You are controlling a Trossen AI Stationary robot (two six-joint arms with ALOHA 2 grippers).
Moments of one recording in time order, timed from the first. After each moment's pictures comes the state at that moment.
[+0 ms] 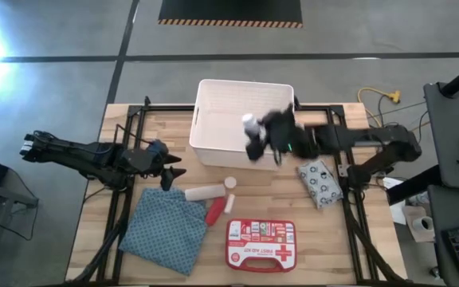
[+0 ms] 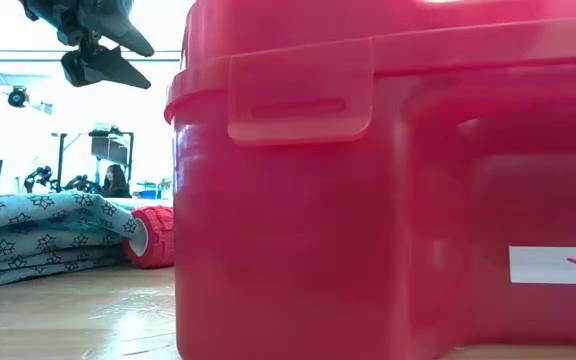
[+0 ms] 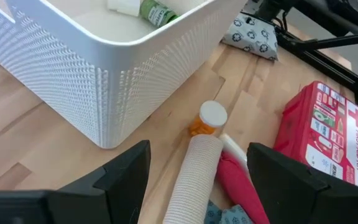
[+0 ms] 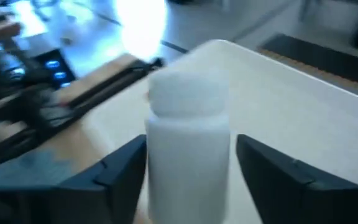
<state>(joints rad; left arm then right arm) -0.18 0.75 0.73 -0.56 -0.37 -0.66 0.03 1.48 1.53 -0.65 0.65 0.57</state>
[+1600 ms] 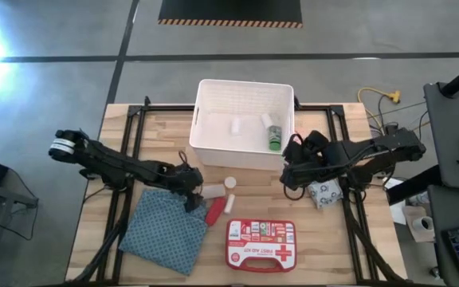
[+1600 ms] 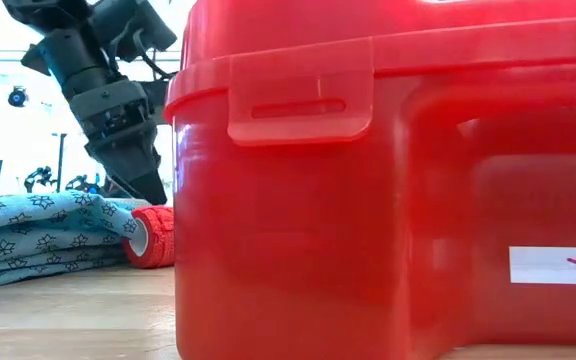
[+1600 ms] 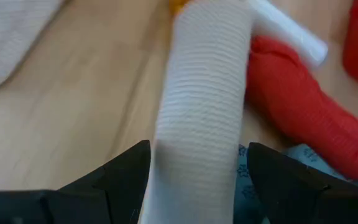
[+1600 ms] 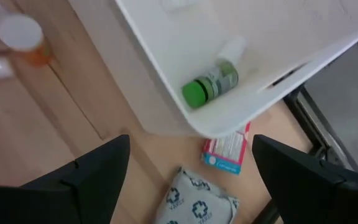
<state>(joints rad) -0.16 1.38 0.64 -0.21 -0.11 -0.48 0.27 1.45 1.48 -1.46 0.61 0.82</state>
